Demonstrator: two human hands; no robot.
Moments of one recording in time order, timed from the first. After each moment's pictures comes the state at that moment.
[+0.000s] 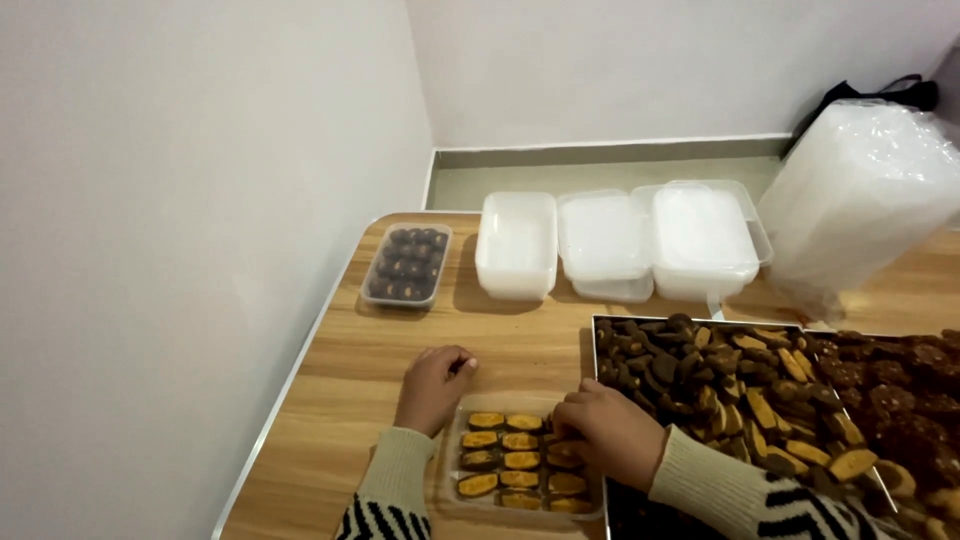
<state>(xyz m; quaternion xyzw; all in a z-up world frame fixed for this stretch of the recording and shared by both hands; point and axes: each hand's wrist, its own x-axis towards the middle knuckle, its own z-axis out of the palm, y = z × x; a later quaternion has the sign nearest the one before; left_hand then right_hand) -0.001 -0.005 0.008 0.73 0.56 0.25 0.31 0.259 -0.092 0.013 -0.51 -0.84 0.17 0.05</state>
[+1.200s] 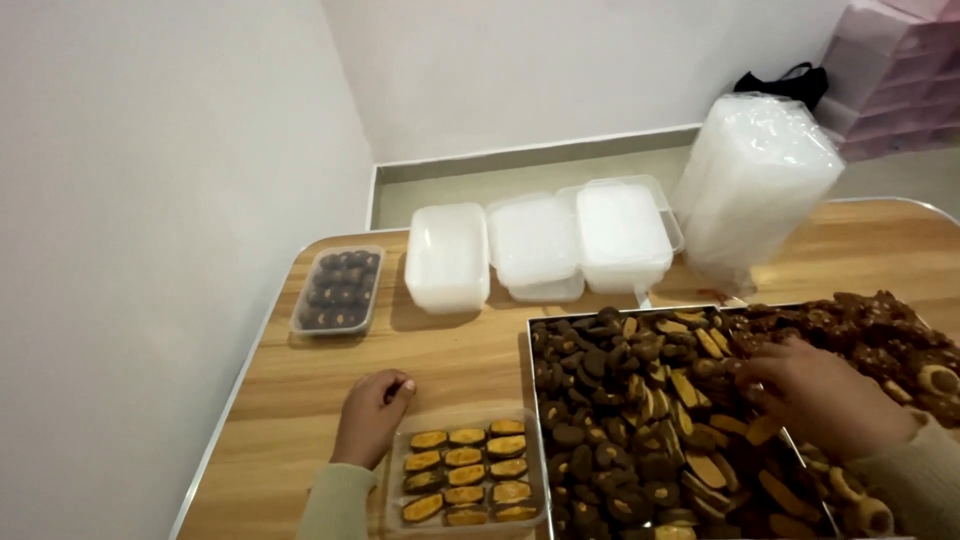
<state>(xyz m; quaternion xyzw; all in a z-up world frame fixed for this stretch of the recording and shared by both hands) 0.001 -0.003 0.008 0.71 0.59 0.23 0.32 0.476 -0.185 0.093 -0.79 -0.59 0.08 -0.15</state>
